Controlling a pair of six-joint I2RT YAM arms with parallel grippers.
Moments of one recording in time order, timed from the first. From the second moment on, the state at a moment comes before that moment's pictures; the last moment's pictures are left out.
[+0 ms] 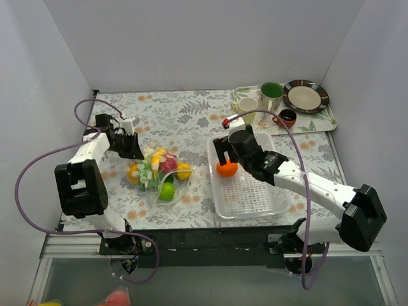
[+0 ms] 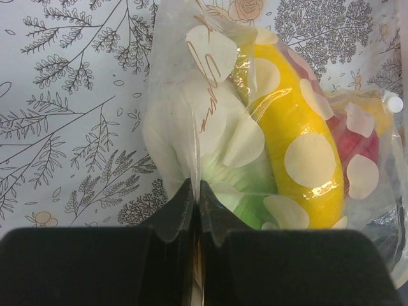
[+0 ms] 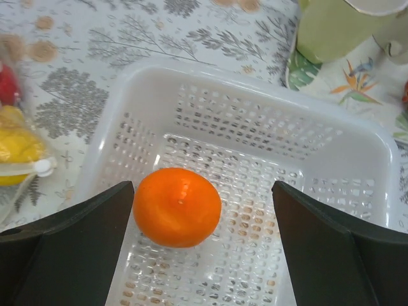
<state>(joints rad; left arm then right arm) 0.17 1.62 1.11 -0.70 0.61 0.32 0.84 1.30 0.95 -0.25 0.43 0.16</state>
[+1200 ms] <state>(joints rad) 0.17 1.58 1.07 -0.66 0.55 0.27 1.24 1.93 1.28 0.02 0.03 0.10</state>
